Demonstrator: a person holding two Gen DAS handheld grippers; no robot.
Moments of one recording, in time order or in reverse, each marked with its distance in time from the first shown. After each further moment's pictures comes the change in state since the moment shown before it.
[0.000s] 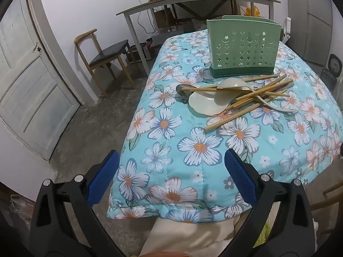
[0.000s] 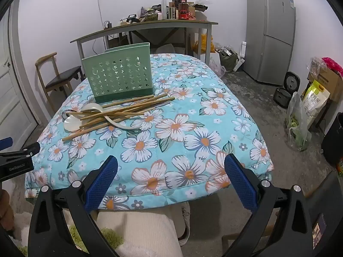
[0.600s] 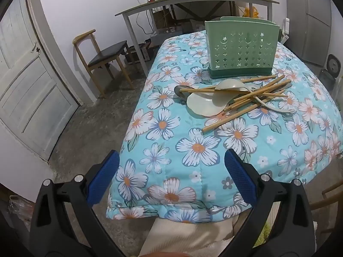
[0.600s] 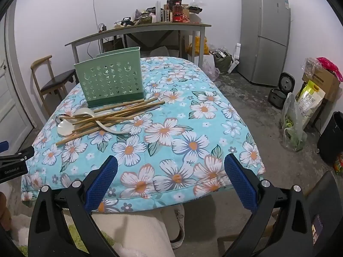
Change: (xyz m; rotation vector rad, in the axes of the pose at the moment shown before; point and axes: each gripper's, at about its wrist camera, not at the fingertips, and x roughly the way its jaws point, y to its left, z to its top) left arm -0.002 -0.002 -0.002 0.002 -0.007 -0.004; right arm -0.002 -0.014 0.003 0.019 -0.014 -0.029
